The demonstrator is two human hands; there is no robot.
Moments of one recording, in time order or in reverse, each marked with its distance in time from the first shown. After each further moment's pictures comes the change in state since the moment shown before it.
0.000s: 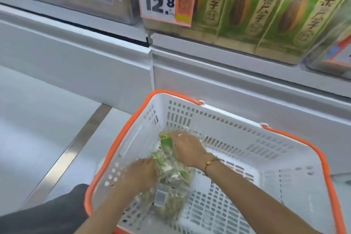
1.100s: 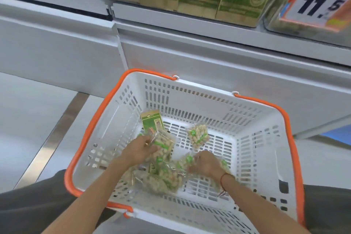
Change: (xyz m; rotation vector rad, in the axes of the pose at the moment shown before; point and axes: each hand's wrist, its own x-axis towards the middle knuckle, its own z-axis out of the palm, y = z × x) left_hand -0.010 0.040 -0.008 -0.570 0.022 0.065; right_hand -0.124 0.043 0.082 0.590 -0.223 0.712
